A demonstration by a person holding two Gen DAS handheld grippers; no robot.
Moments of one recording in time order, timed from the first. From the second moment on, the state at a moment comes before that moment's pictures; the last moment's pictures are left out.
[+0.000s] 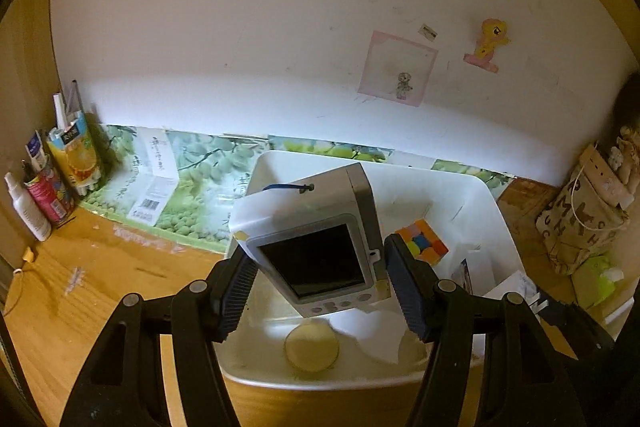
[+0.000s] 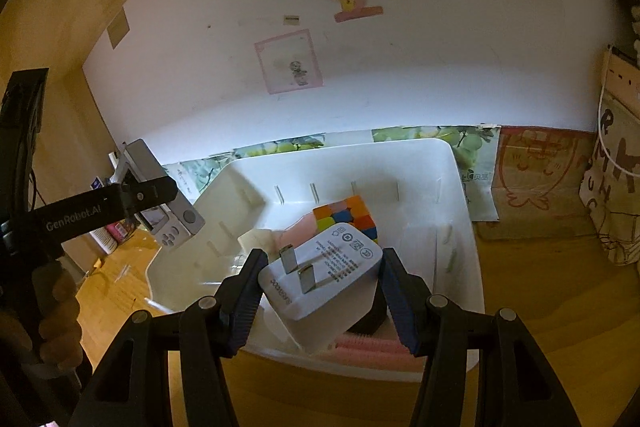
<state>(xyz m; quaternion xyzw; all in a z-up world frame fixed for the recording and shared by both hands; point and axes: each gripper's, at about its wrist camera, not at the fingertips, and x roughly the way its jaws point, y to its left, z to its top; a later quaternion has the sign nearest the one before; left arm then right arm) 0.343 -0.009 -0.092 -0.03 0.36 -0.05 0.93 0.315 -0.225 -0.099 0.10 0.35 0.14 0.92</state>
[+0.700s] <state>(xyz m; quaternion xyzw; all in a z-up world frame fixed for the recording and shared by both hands) 0.328 -0.032 -0.073 0.02 0.30 -0.07 0.95 0.313 -0.228 -0.096 0.11 0.34 0.11 0.93</state>
